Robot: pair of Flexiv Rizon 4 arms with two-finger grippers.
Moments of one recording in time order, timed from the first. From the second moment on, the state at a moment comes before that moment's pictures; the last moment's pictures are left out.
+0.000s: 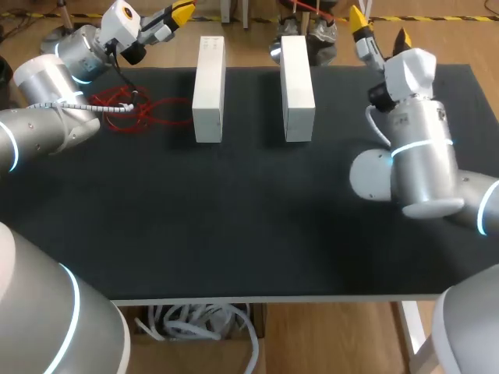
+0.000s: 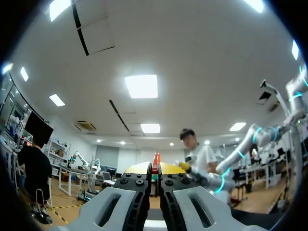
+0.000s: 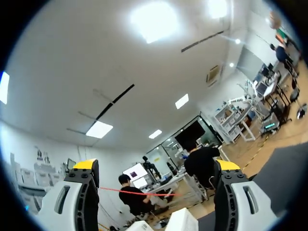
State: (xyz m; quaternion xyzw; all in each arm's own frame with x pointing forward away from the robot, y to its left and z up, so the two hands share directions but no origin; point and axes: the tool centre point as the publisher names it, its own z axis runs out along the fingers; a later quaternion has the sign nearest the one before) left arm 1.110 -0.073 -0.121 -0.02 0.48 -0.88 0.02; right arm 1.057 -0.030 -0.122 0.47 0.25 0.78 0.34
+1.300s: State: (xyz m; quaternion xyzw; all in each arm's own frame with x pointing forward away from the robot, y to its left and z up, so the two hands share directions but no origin) left arm 1.110 -0.073 -0.121 -0.02 0.48 -0.88 0.02; right arm 1.041 -0.009 -0.118 0.50 -0.14 0.85 0.11
